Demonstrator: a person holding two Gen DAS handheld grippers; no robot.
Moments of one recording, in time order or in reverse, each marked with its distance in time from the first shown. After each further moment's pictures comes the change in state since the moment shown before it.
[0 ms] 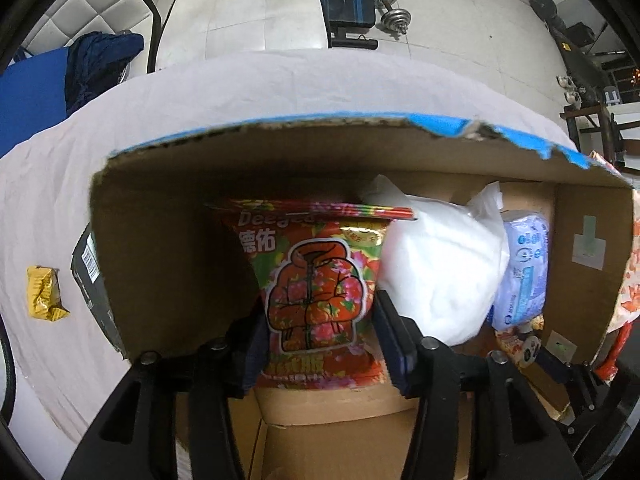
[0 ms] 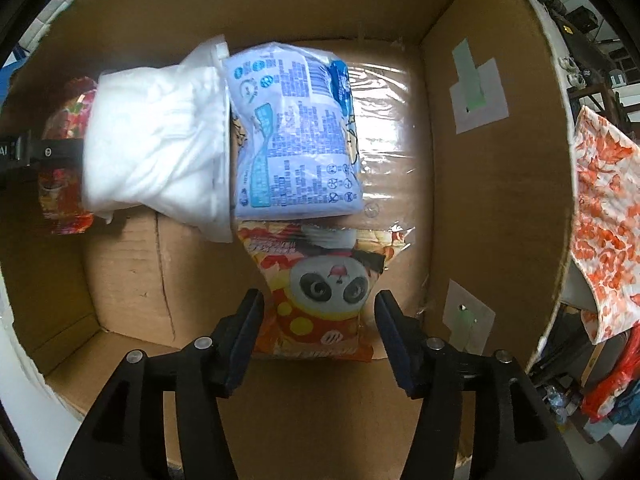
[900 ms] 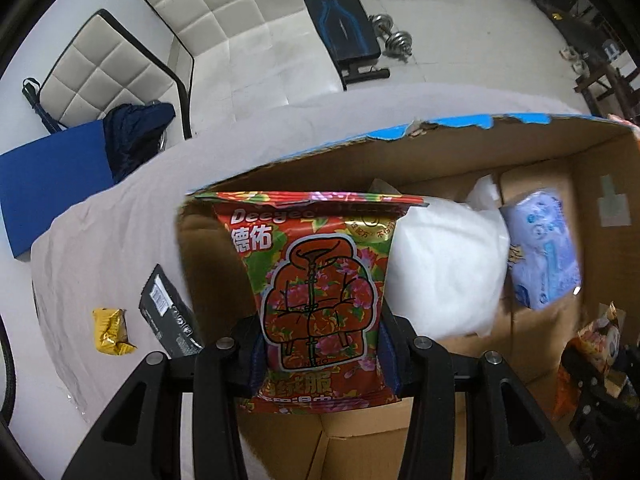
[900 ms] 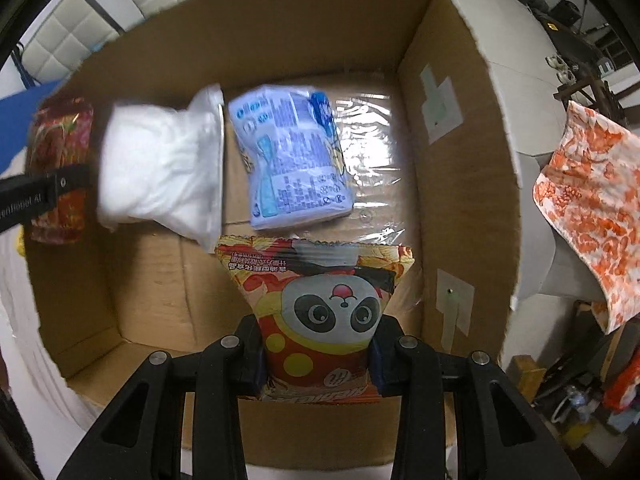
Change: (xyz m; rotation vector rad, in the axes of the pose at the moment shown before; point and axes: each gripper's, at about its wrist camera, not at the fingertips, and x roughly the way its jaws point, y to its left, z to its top) left arm -0.014 -0.022 -0.018 0.147 -0.148 0.227; right arm -0.029 -0.014 -0.025 0.051 -0.085 0.034
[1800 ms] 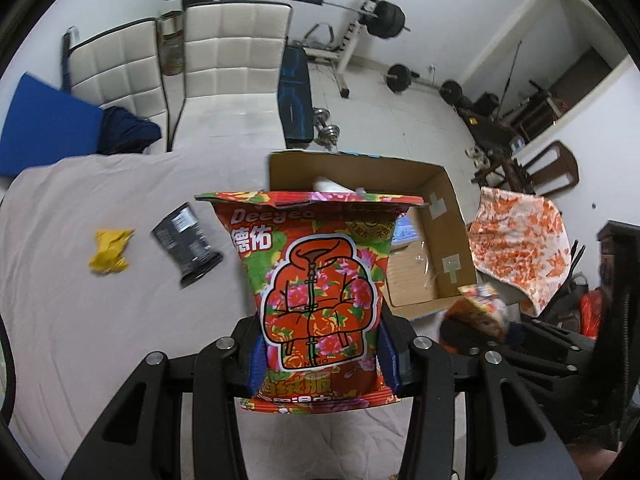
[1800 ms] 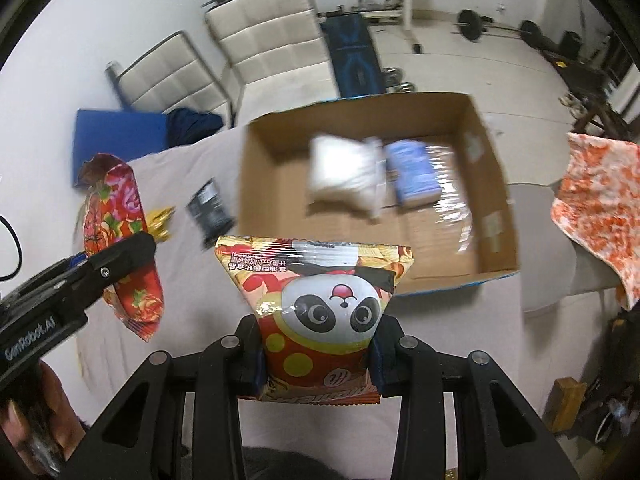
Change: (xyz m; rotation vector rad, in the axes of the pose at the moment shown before) left arm -0.179 0.090 -0.185 -0.106 -0.347 -0.408; right arm -0.195 0.097 -0.157 0.001 -0.289 0.164
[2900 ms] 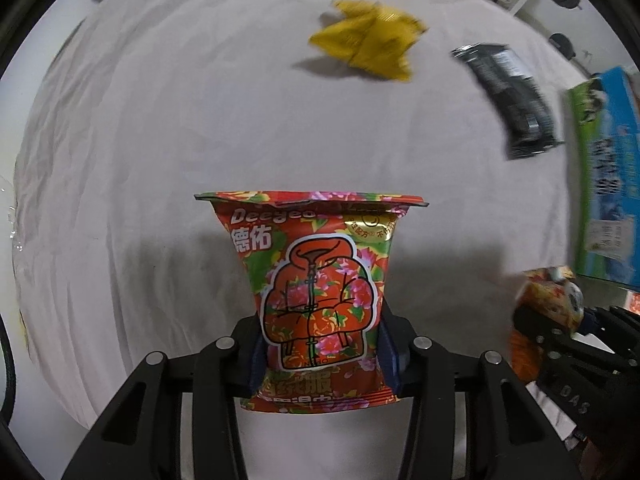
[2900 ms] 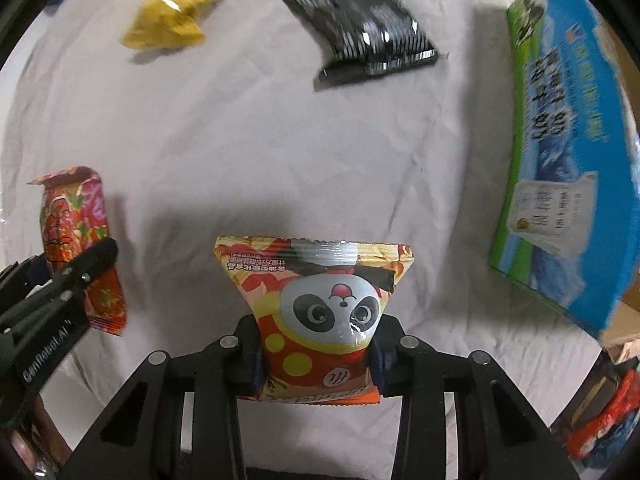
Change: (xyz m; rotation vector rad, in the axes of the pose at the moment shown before) left arm 0.106 0.272 -0.141 -0.319 0.281 0.333; right arm 0.250 0.261 -0.085 -0.314 0.398 -0.129
